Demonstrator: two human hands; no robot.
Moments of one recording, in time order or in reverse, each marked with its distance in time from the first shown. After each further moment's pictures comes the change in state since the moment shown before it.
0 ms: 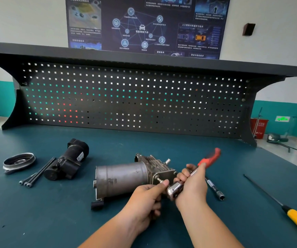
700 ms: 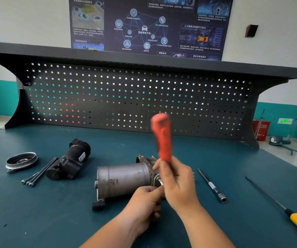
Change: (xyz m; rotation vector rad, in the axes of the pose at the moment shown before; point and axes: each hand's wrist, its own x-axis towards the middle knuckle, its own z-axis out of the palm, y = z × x) left_hand 0.004 -0.005 -0.008 0.093 -0.004 0.040; right_hand -0.023 0.007 0.002 -0.849 -0.840 -0.925
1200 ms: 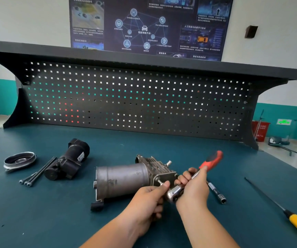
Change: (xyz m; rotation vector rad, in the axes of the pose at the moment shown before) left_hand -0.005 0.007 0.008 -0.037 -0.043 -0.010; right_hand 0.008 0.013 -0.011 0.837 0.855 0.909
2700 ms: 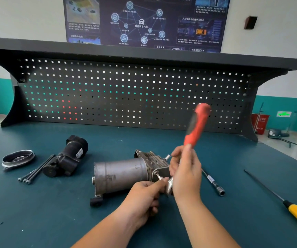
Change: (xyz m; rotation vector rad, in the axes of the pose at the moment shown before) left_hand 0.003 -0.002 -0.005 0.012 0.060 -0.021; right_hand -0.015 0.006 0.004 -0.409 -0.486 -0.517
